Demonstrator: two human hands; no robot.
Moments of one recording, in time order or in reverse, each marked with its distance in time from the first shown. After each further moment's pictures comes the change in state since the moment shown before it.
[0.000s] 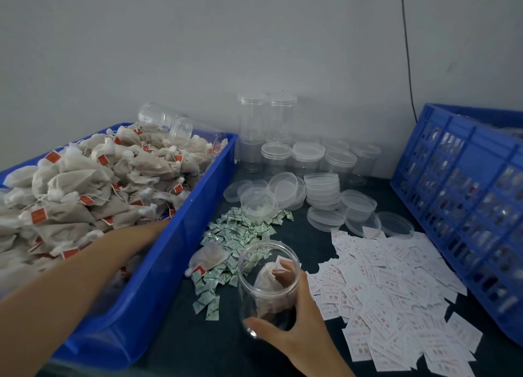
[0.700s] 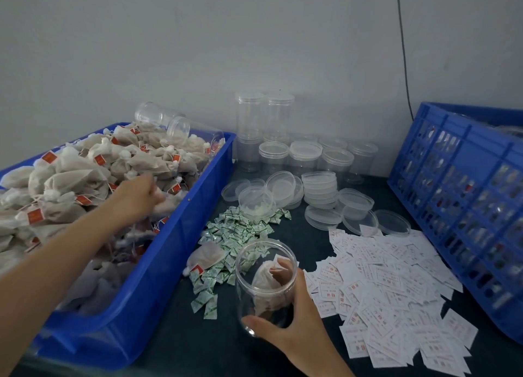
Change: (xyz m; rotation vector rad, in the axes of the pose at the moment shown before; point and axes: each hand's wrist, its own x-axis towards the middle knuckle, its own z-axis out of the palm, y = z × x) left_hand -0.026 0.028 -0.031 0.071 0.391 0.200; right_hand 0.001 0.003 0.000 -0.001 0.000 0.004
